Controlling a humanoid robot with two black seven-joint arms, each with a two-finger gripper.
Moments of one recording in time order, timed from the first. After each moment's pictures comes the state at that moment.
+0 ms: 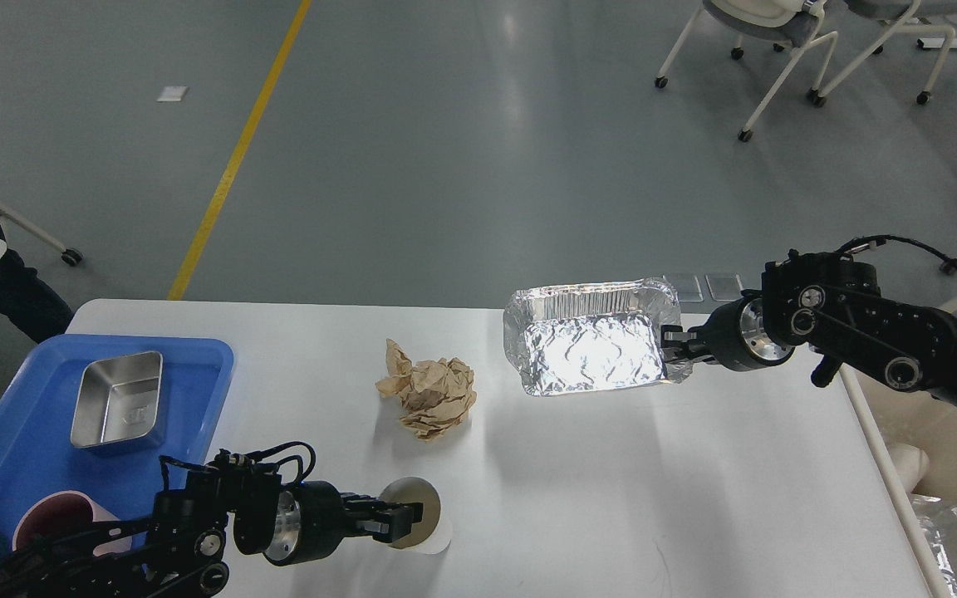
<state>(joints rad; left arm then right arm) -0.41 0.39 -0.45 -1.37 1.66 -0.39 0.08 1.02 -0.48 0.17 0.99 -1.02 0.57 -0.22</state>
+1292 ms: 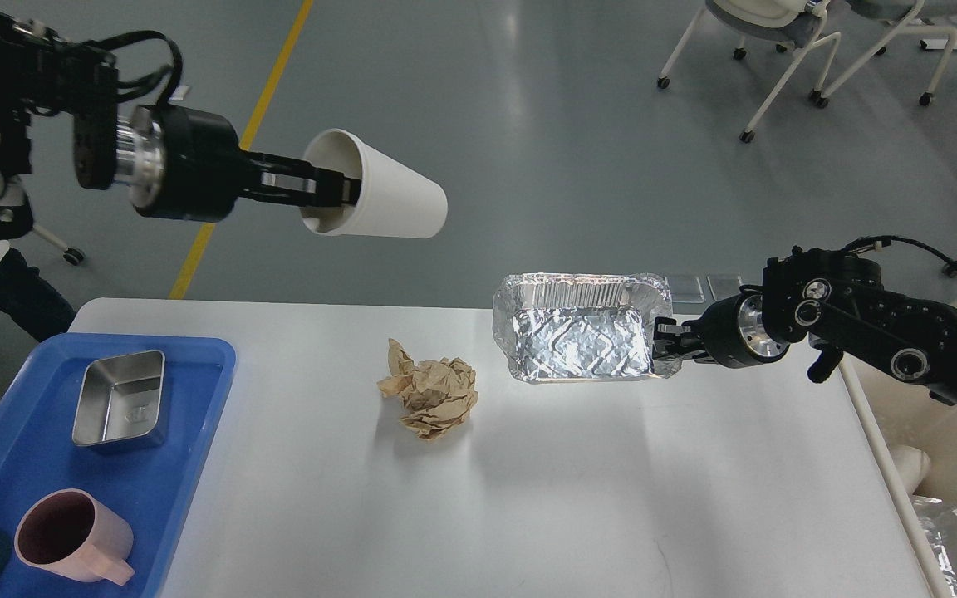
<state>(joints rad) -1.18 0.64 -0.55 -1.45 1.24 -0.80 0.08 1.03 -0.49 0.20 1.00 -0.92 0.57 -0.22</state>
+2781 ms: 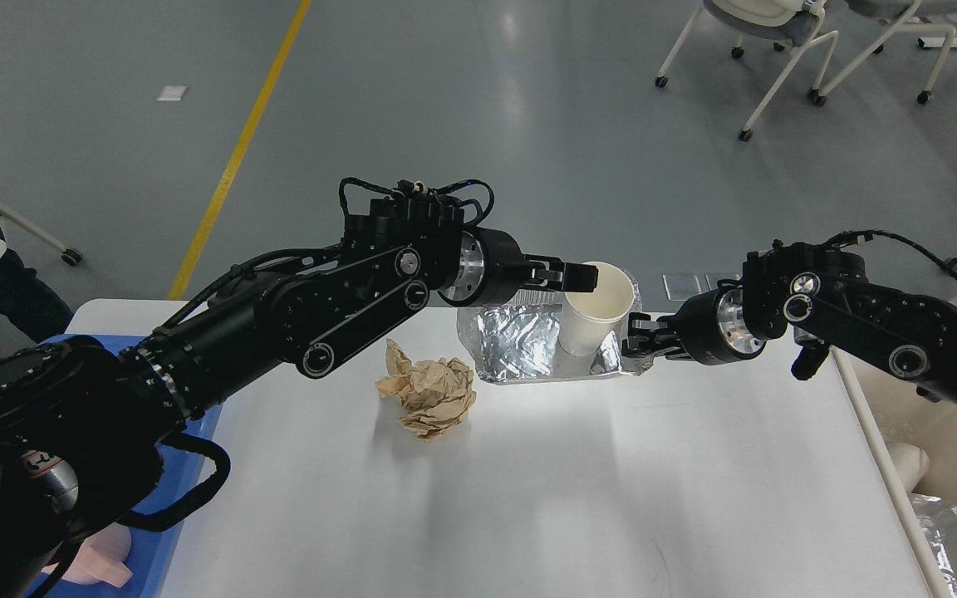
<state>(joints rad) -1.16 -0.10 -0.47 -0.80 1.46 -0.52 0.07 1.03 -0.49 0.22 1.09 -0.90 0.57 -0.22</state>
